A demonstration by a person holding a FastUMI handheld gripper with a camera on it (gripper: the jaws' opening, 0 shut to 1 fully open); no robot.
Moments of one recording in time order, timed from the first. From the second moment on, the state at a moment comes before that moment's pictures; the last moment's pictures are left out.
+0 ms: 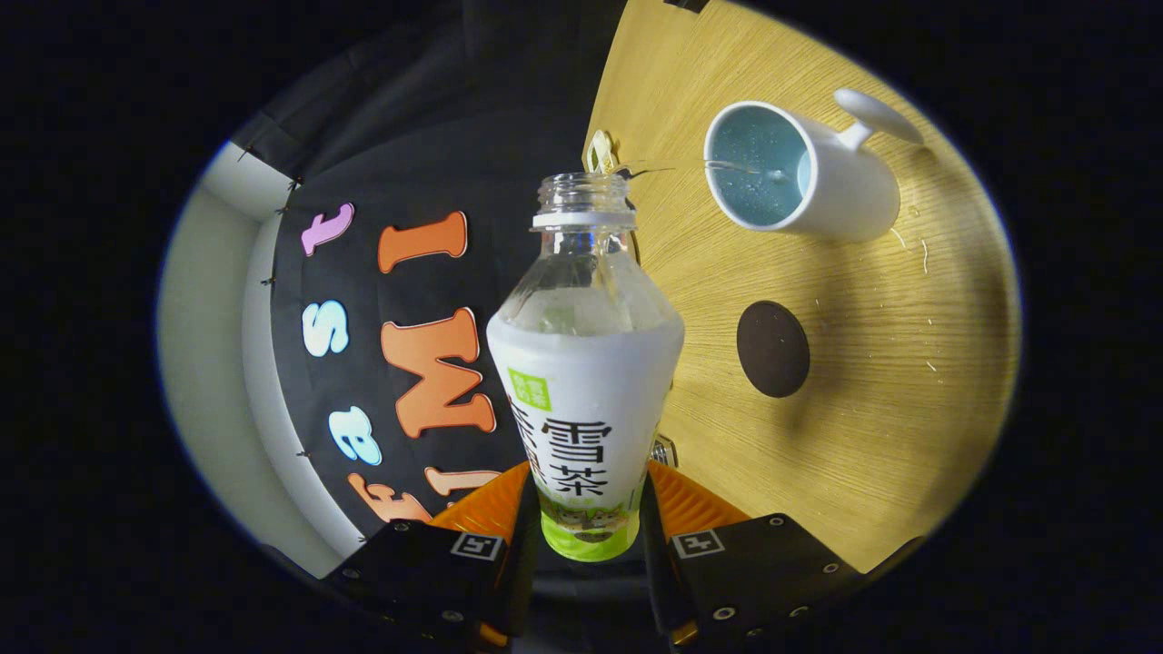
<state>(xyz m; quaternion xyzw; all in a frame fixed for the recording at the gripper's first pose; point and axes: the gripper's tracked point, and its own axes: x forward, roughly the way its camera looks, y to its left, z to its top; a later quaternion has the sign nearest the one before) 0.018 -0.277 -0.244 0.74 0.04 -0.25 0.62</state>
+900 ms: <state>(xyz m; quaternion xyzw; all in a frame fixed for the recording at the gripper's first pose) 0.017 -0.279 -0.241 0.76 0.04 -0.24 0.60</state>
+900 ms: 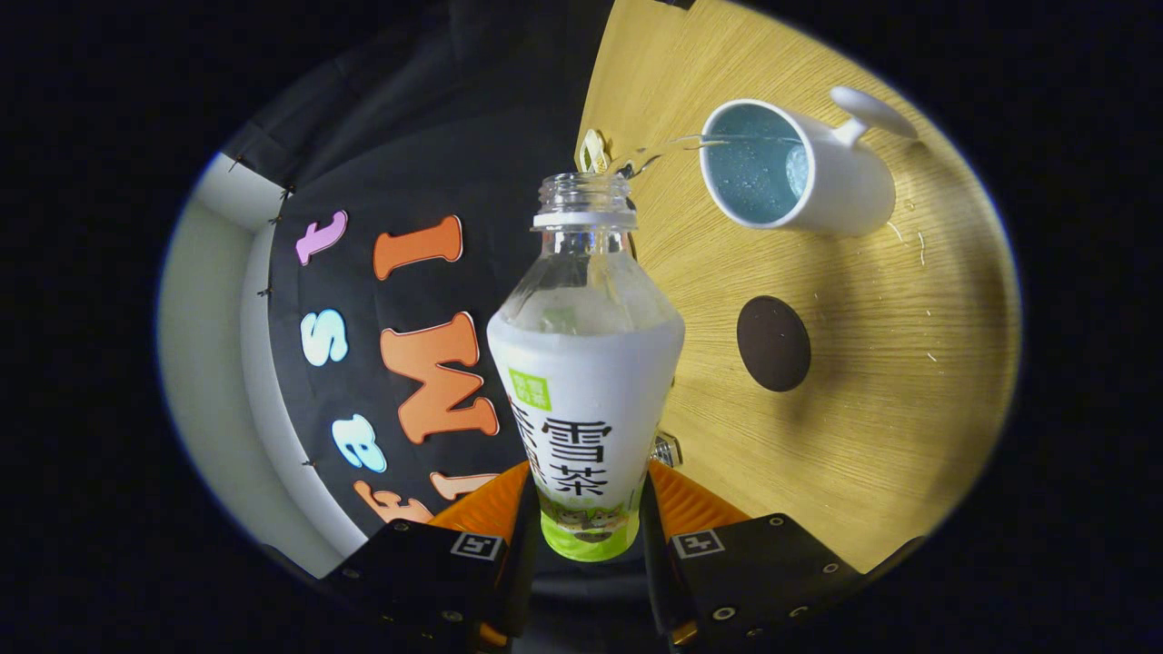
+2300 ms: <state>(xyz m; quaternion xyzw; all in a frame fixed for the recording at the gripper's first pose) 0.018 -0.287 -0.230 0.78 0.03 -0.25 0.57</state>
